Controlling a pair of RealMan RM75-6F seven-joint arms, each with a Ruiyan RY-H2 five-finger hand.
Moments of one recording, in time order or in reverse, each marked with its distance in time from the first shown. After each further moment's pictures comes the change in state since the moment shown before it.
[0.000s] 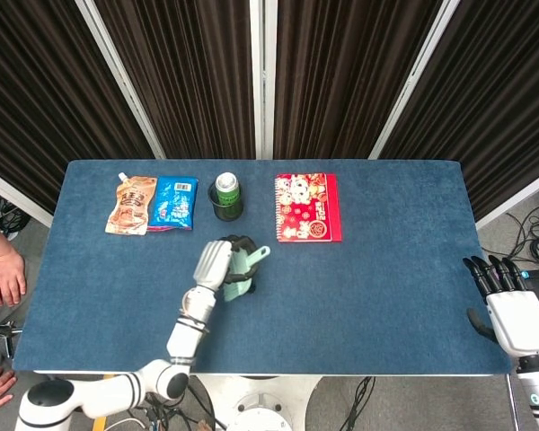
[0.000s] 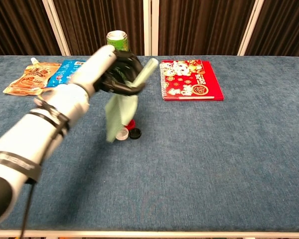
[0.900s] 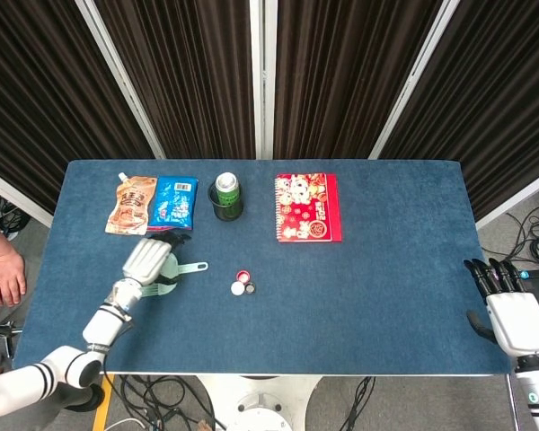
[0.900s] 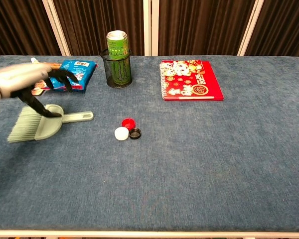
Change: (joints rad) left arm 0.073 0.449 0.183 -0.088 0.007 -0.180 0.107; right arm 0.001 -0.015 -0.001 0.014 0.043 -0.038 0.001
